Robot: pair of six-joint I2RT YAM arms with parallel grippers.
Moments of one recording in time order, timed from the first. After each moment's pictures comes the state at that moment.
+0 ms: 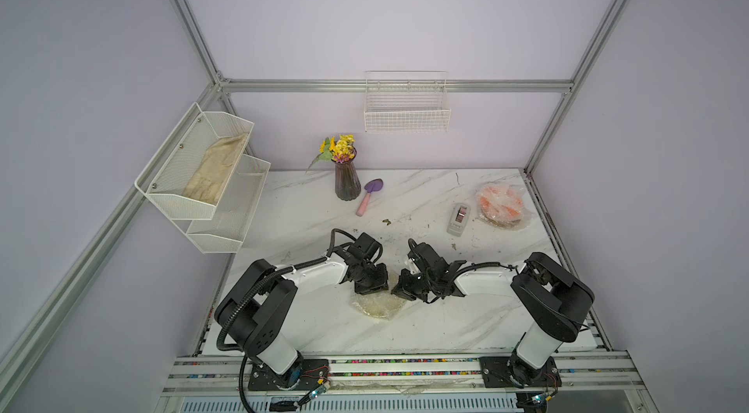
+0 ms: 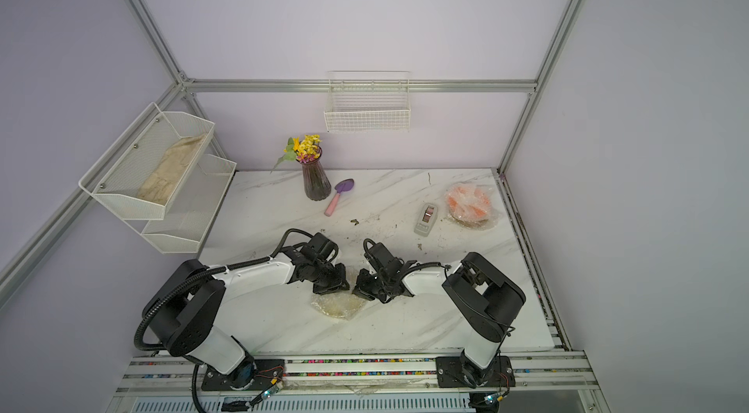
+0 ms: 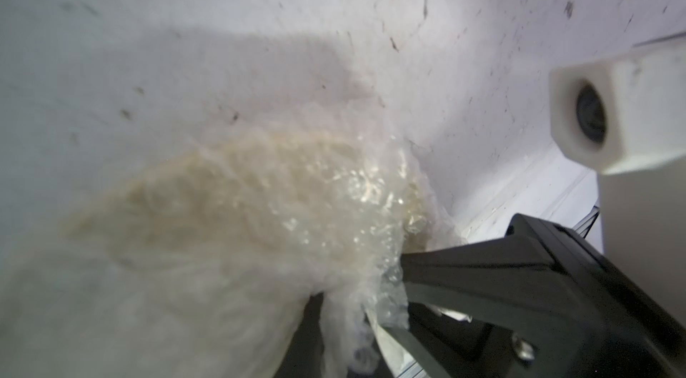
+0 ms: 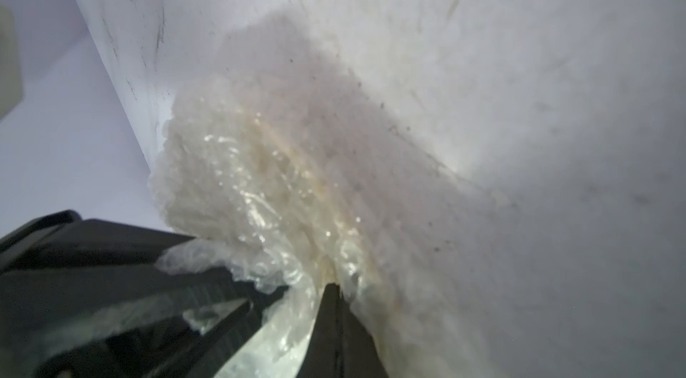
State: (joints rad) left arm -0.67 1.59 0.86 -0.45 0.37 -0.79; right arm 0.84 1.70 0.76 0.01 -0.42 1.10
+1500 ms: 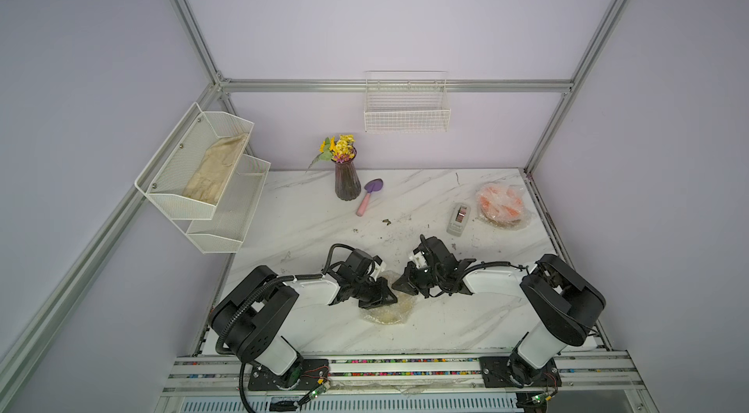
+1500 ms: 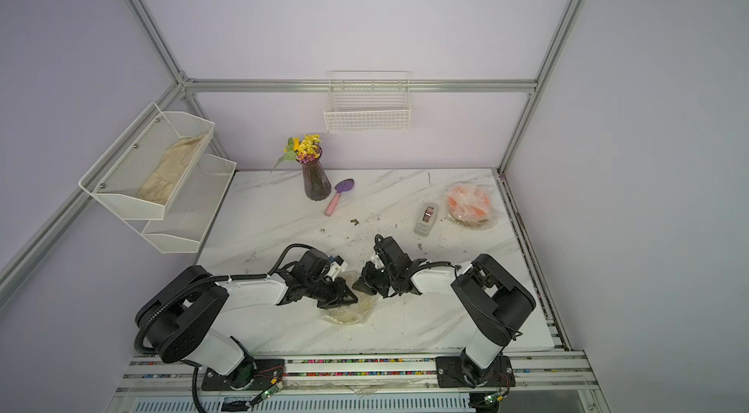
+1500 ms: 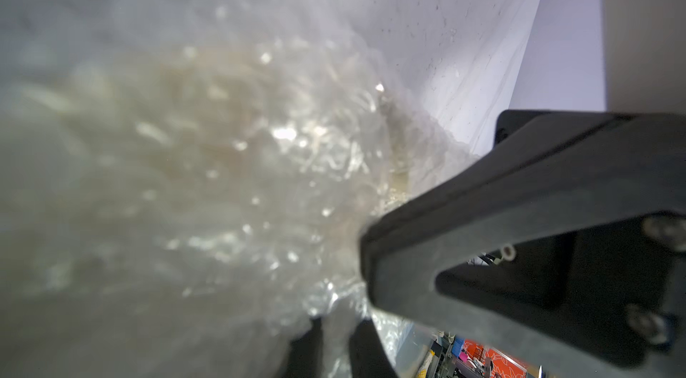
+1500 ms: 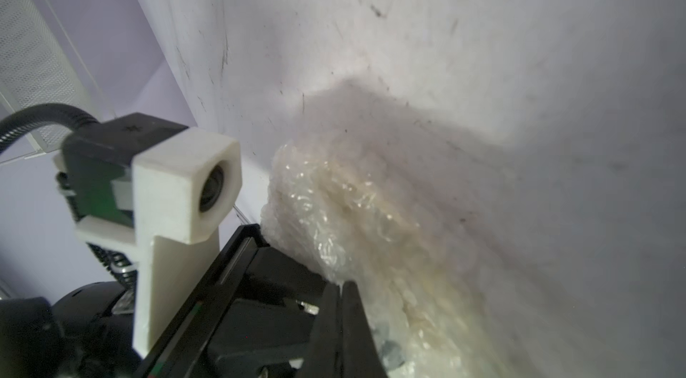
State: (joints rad) left arm -0.66 1.56 0.58 0.01 0.63 -0.84; right arm 0.77 1.67 0.72 0.12 -0.60 1.25
